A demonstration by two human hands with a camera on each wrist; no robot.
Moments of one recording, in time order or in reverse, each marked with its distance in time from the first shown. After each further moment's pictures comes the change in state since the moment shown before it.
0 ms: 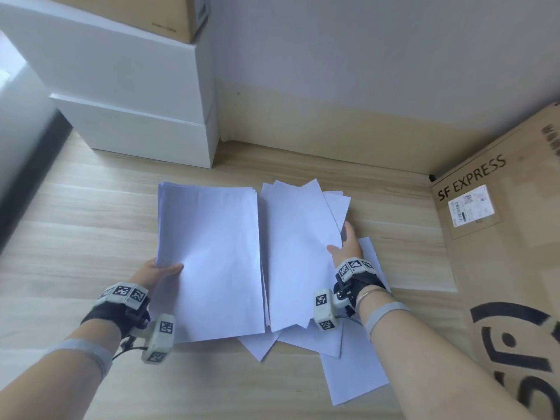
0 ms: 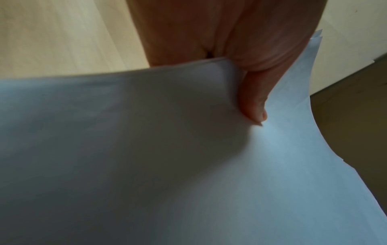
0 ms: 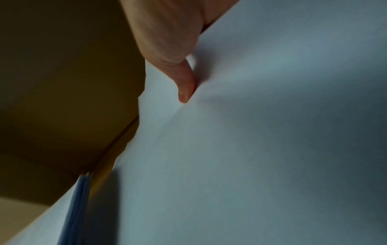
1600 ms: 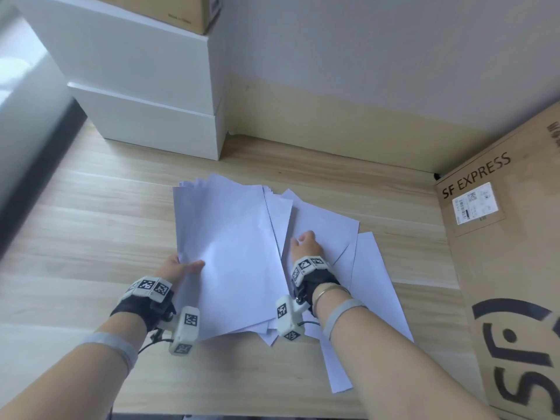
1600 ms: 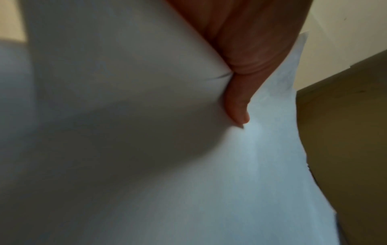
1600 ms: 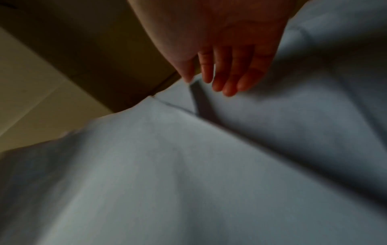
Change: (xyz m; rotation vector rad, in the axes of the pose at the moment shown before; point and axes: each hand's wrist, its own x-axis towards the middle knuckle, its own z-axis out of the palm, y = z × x) left_hand -0.021 -0.012 0.032 0.024 0.008 0.055; right_hand -0.043 -0.027 0.073 -0.229 -0.061 0.059
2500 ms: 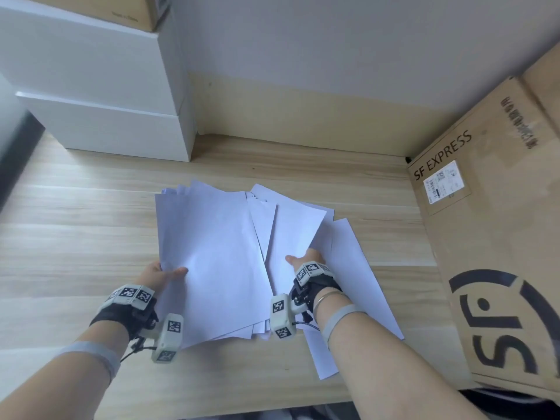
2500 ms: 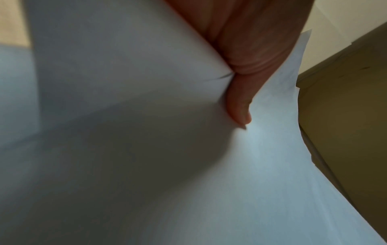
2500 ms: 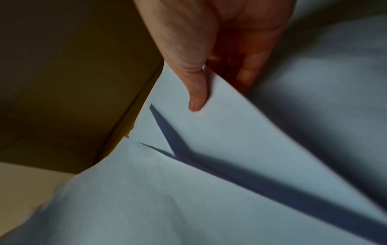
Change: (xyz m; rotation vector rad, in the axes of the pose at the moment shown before) left_hand -0.006 0.002 0.010 0.090 -0.011 -0.003; right_hand -0.012 0.043 -0.039 0.068 -0.117 0.278
